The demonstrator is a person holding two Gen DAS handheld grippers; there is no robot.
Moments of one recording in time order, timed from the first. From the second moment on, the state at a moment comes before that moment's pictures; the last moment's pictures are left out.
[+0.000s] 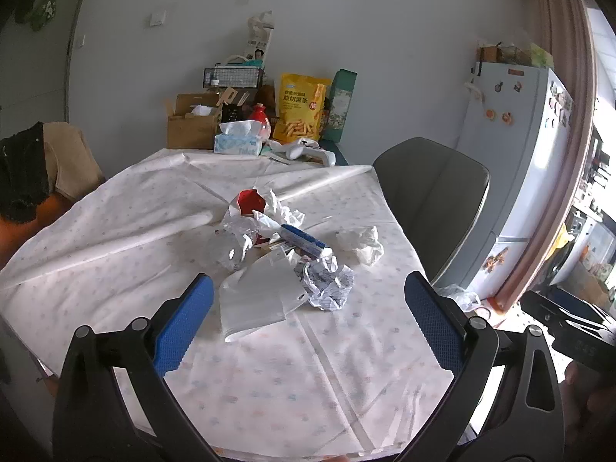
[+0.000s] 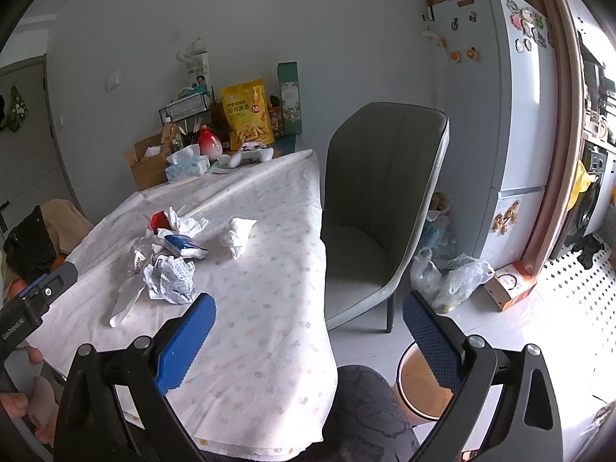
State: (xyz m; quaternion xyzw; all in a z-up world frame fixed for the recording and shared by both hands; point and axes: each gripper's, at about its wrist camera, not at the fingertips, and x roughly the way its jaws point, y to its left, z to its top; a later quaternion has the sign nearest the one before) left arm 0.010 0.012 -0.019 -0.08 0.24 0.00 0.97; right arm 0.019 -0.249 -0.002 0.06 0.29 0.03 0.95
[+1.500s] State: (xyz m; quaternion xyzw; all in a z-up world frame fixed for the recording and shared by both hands) left arm 0.100 0.049 -0.103 -0.04 0.42 0.05 0.91; right arm 0.119 -0.137 -0.067 0.00 0.40 0.25 0.88
